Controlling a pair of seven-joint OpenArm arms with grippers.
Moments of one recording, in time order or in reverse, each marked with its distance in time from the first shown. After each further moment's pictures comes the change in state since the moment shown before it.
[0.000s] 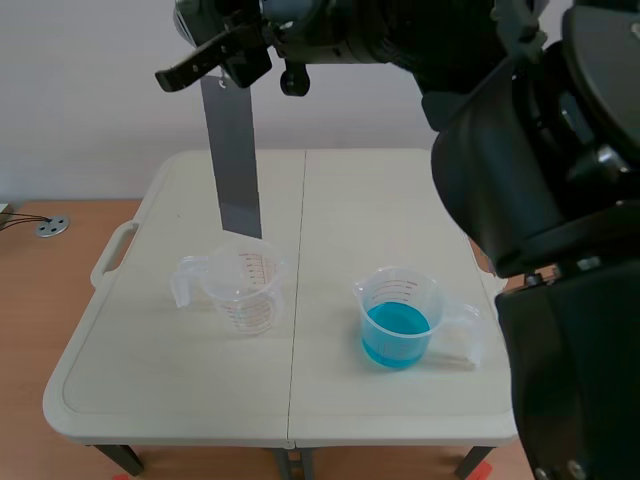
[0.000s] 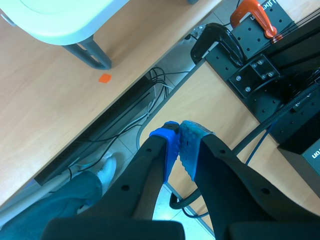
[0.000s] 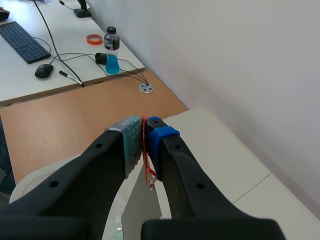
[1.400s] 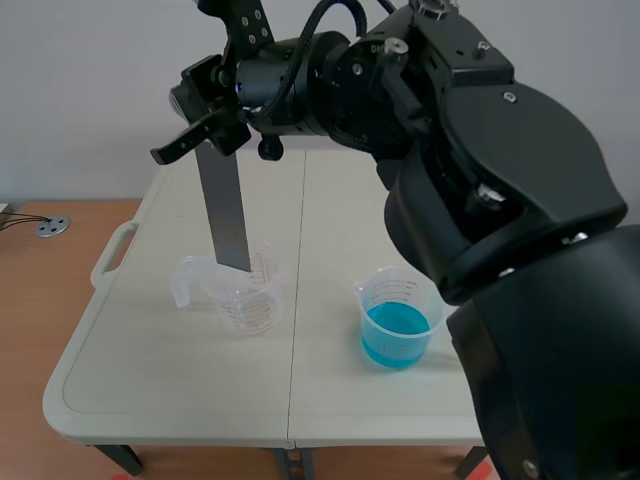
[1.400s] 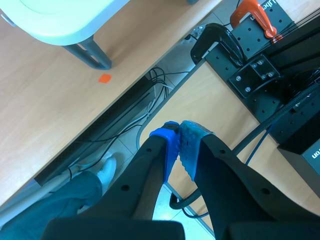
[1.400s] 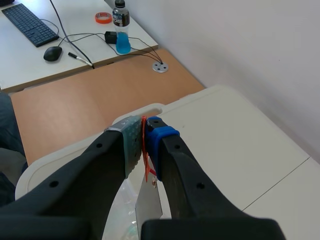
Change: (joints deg) left arm 0.0 0.0 0.0 0.0 0.0 0.0 0.0; right arm 0.7 -2.3 -1.9 -14.3 -5.3 -0.2 8.3
